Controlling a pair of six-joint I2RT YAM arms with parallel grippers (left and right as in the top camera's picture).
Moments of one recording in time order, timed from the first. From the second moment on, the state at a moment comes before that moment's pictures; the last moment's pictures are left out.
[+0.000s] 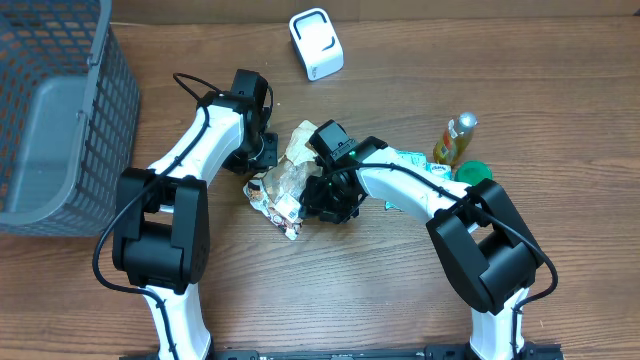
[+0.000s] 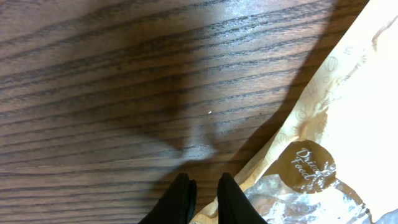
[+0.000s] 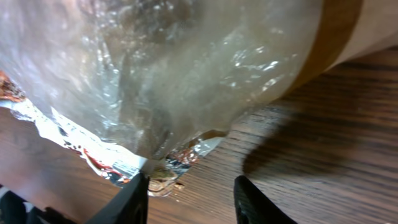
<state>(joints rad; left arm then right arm) -0.22 2.06 1.49 -0.89 0.05 -0.21 0.64 2.04 1.35 -0.71 -0.44 0.70</state>
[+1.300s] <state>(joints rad) -0.18 2.06 1.68 -1.16 0.17 -0.20 0.45 2.00 1.42 -0.52 -0.57 0.62</state>
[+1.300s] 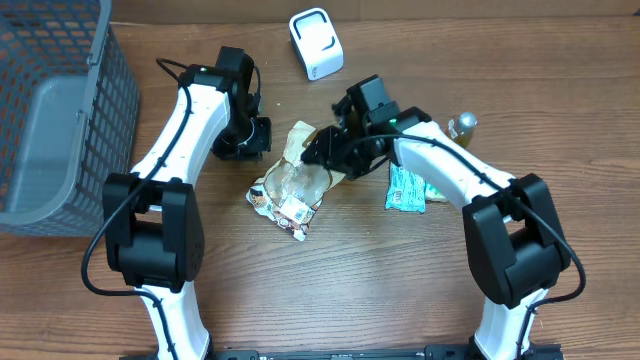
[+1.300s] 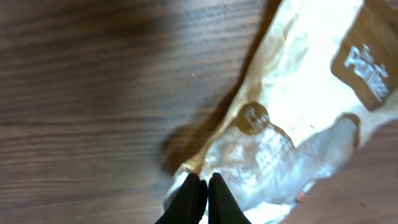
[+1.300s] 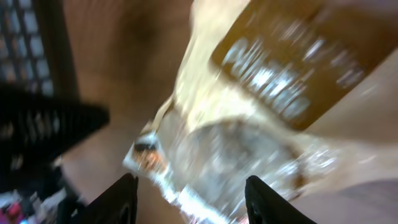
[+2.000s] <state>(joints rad) -0.18 2.06 1.40 -0.94 0.21 -0.20 0.46 2.01 1.42 -0.36 -0.32 0.46</state>
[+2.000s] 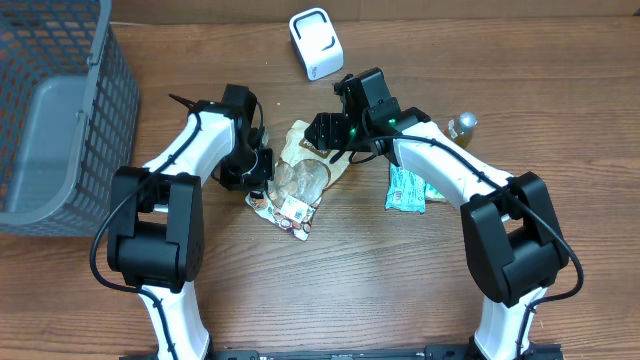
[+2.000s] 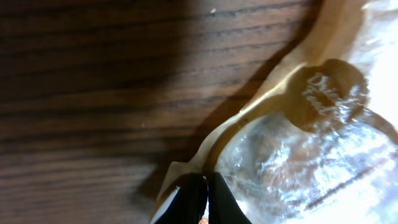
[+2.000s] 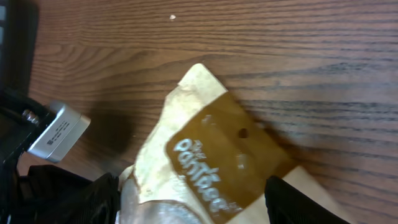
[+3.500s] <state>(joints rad) -0.18 2.06 1.39 -0.79 0.18 -0.20 0.50 2.11 1.42 -0.44 -0.64 0.50</state>
